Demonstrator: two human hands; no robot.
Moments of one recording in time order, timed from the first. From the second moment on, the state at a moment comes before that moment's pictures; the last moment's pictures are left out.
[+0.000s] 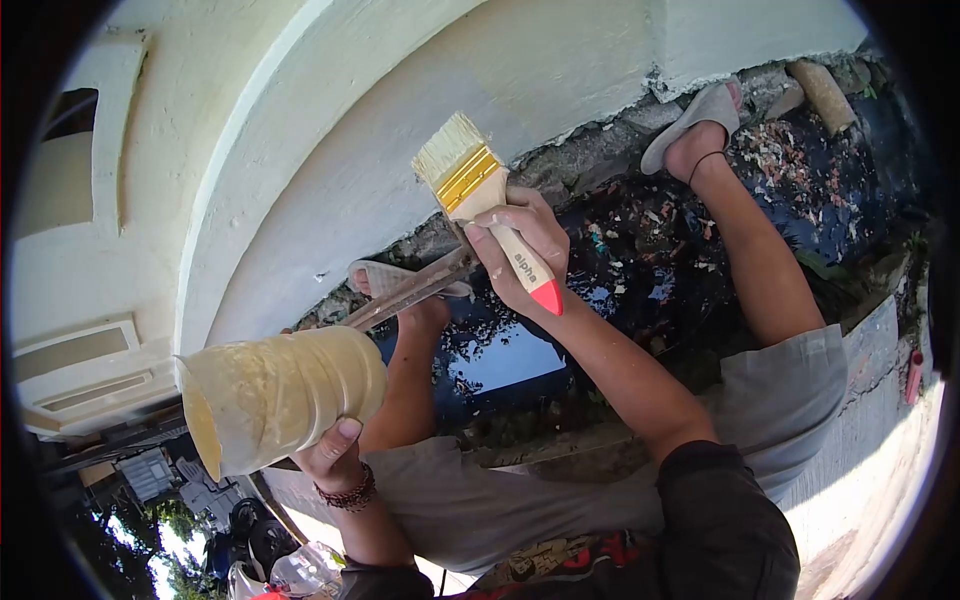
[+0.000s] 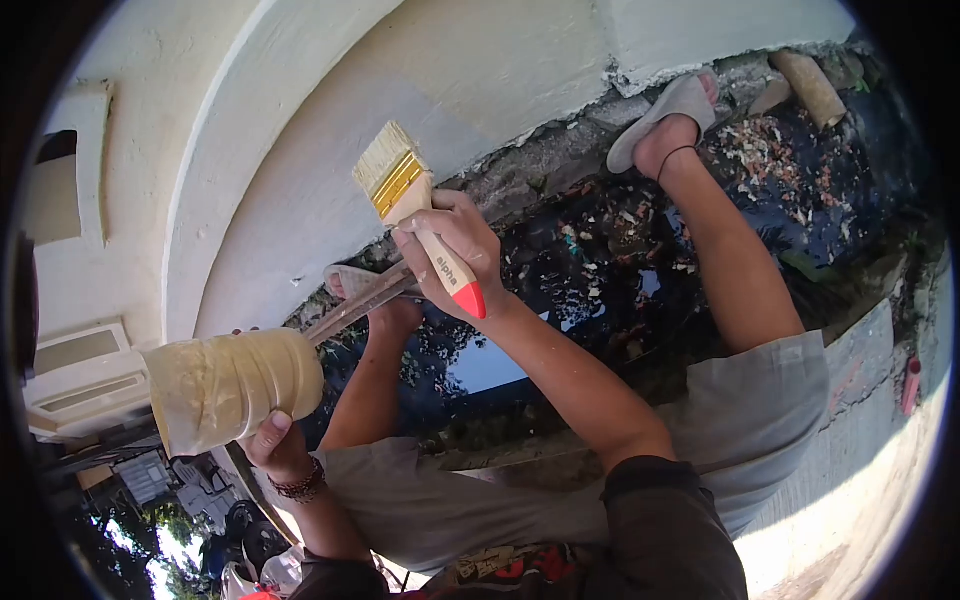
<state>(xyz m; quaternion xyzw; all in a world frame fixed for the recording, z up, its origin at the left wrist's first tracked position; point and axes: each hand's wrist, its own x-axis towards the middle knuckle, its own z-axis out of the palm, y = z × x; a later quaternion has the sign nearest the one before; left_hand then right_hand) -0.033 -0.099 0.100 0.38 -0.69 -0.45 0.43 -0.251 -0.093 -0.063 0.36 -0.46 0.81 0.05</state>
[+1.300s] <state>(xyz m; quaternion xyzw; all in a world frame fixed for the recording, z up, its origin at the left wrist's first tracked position) -0.060 -0.105 0.073 0.34 -0.69 -0.51 0.39 -0.283 -0.144 -0.045 0.32 -0.34 0.89 0.03</state>
